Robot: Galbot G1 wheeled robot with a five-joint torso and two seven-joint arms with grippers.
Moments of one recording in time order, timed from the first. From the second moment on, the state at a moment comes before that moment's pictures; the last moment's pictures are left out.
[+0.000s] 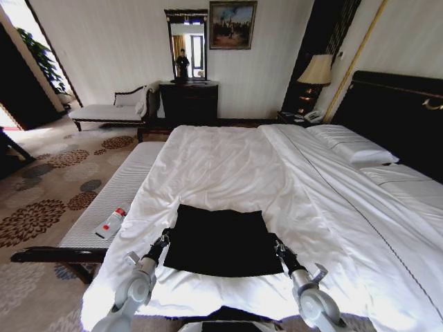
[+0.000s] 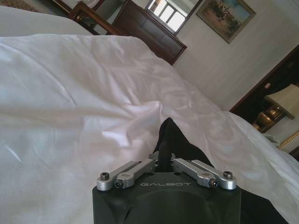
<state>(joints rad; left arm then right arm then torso) 1.48 -1.19 -0.44 -1.86 -1.00 0.07 -0.07 -1.63 1.06 0.44 1.86 0.94 0.11 0.15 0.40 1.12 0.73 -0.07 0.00</state>
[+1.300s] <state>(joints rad) 1.10 -1.28 -0.41 -1.56 -0.91 0.09 -0.08 -1.47 1.21 0.46 1.94 0.95 0.09 0.27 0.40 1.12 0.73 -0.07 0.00</state>
